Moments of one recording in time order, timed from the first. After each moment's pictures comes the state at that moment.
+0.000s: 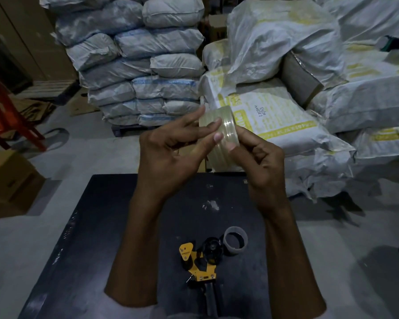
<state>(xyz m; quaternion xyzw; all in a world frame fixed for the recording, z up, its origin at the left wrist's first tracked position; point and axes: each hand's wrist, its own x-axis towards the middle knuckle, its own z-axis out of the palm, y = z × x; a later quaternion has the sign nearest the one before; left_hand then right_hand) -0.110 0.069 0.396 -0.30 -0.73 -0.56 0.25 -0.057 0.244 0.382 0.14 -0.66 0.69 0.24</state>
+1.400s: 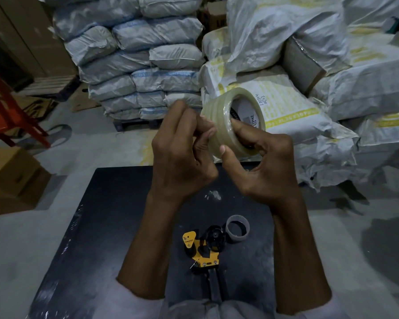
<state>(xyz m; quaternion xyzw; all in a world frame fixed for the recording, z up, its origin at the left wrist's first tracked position) -0.090 0.088 0.389 -0.33 -0.73 -0.38 0.46 -0.048 0.261 0.375 0.19 -0.79 0.45 0.38</state>
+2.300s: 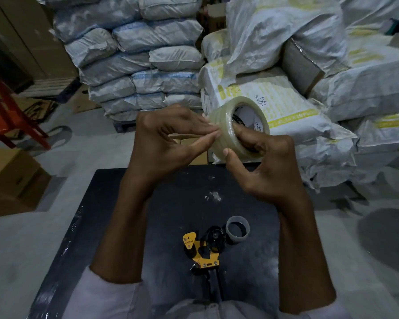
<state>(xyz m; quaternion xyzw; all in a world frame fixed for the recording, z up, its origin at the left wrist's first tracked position) -0.117 0.056 0.409 -0.43 -0.72 -0.46 0.30 -0.045 0.269 0.379 0.17 -0.83 0.39 0.38</state>
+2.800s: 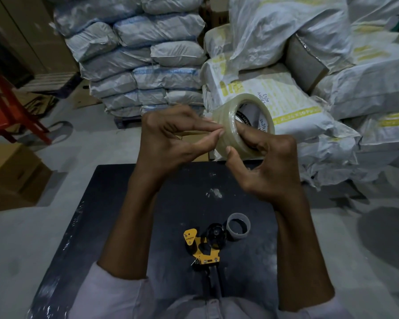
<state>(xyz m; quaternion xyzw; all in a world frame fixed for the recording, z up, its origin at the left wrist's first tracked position) -0.124 0.057 0.392 -0.41 -0.71 -0.50 0.27 -0.048 0.263 0.369 0.17 -0.82 0.38 0.39</state>
